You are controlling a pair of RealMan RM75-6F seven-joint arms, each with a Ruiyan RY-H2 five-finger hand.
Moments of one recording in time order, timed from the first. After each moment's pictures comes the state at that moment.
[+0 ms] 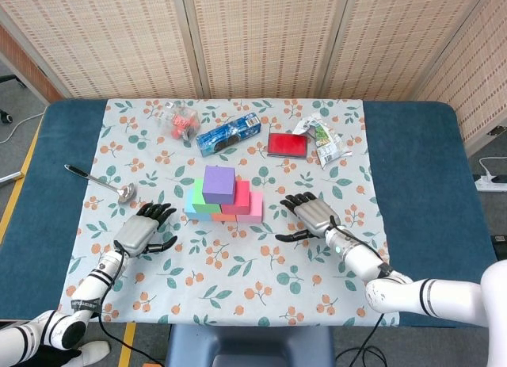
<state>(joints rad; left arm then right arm) -0.63 -1.43 -0.09 -1.41 1.25 0.84 0.19 0.99 -1.37 0.03 -1.57 -0.76 0.69 -0.40</state>
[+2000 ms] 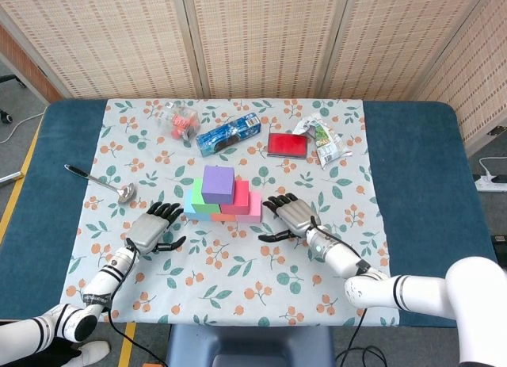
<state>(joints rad) -0.69 -1.49 -0.06 -1.34 1.23 0.83 0.22 1.03 -1.51 0.05 -1.44 -0.77 0.67 -0.37</state>
